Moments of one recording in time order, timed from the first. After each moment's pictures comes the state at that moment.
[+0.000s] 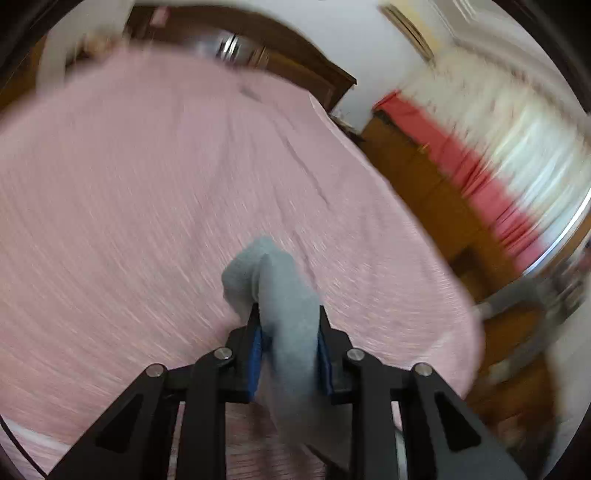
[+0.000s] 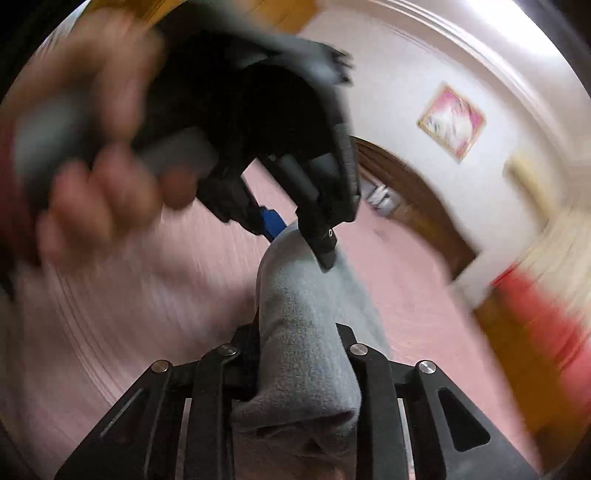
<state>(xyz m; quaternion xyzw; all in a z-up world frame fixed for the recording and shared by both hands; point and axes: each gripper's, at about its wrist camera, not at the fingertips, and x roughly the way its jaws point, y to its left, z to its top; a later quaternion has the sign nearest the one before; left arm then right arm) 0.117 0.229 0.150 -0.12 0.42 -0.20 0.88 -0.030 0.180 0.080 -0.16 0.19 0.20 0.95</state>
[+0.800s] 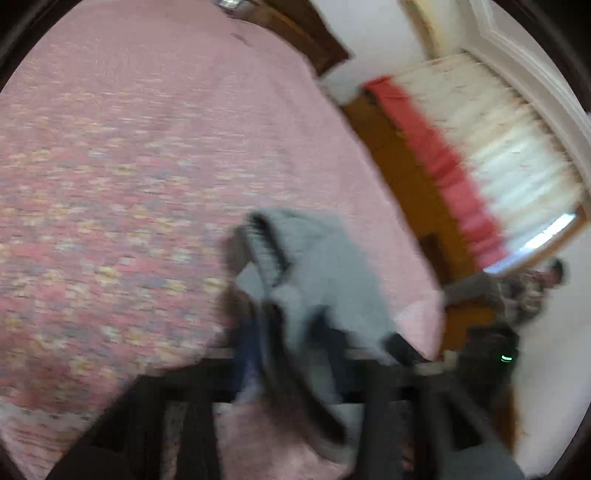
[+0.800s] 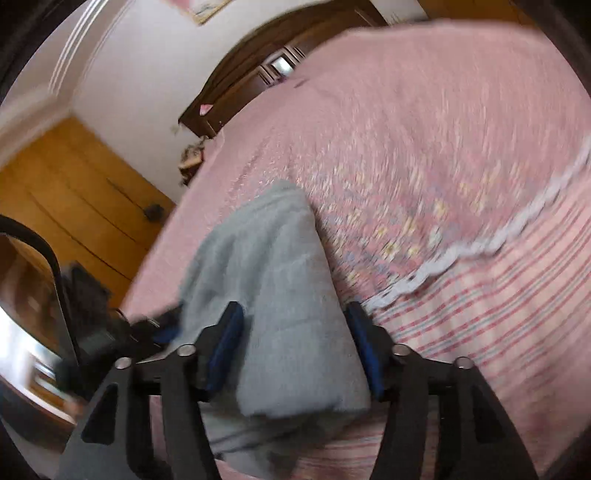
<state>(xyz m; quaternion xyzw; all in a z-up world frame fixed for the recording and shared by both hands) 0.082 0.219 0.044 -0.25 0.47 -0.32 0.78 0.010 -0.033 0.029 0.24 0.38 0.11 0.89</state>
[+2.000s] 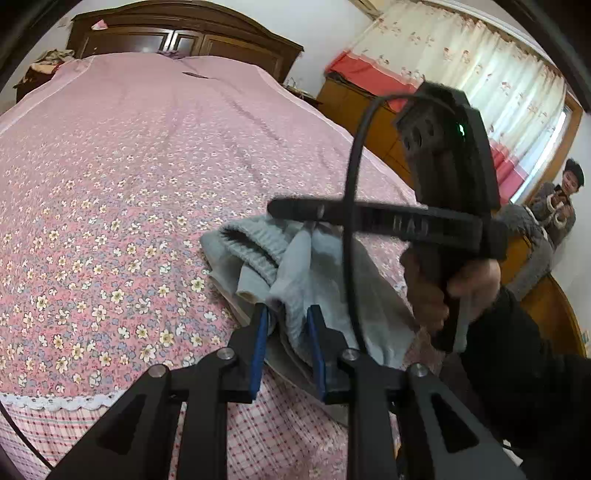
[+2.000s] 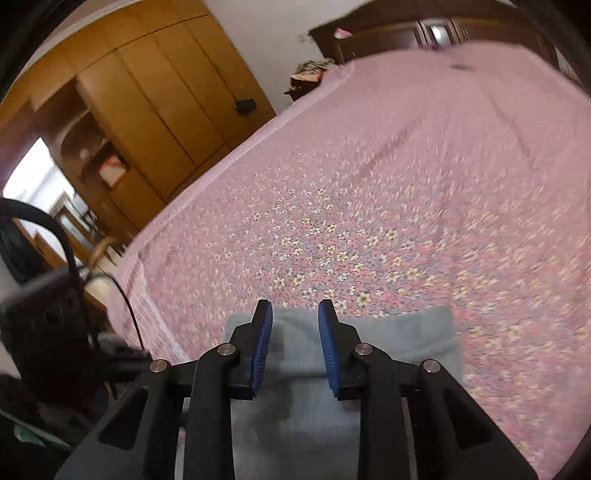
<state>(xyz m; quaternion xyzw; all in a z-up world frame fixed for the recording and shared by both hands) 0.009 0.219 0.082 -0.09 0.43 -0.30 0.85 0.171 0.002 0.053 0.06 0.43 0.37 0.82</state>
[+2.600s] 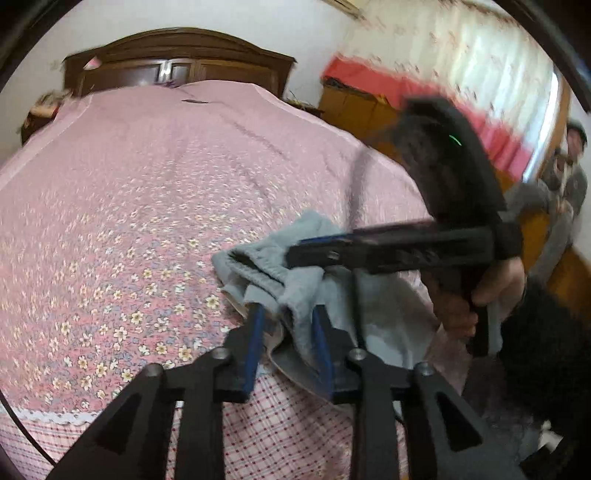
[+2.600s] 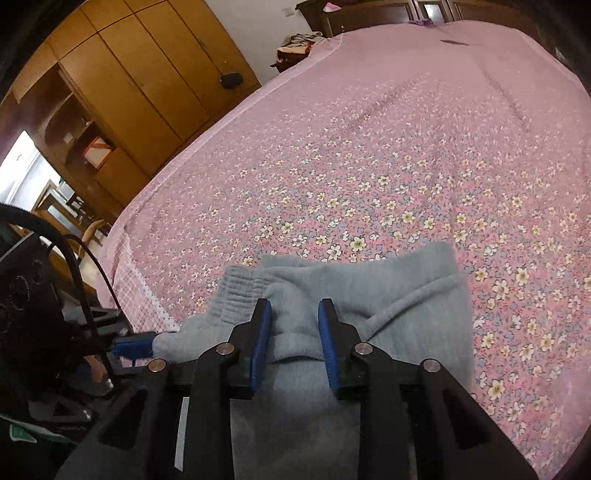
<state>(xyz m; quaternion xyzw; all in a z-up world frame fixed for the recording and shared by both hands) -0.014 0.223 0.093 -0.05 0.38 -0.28 0.88 0.151 -0.016 0.038 0.06 0.47 0.36 0.81</state>
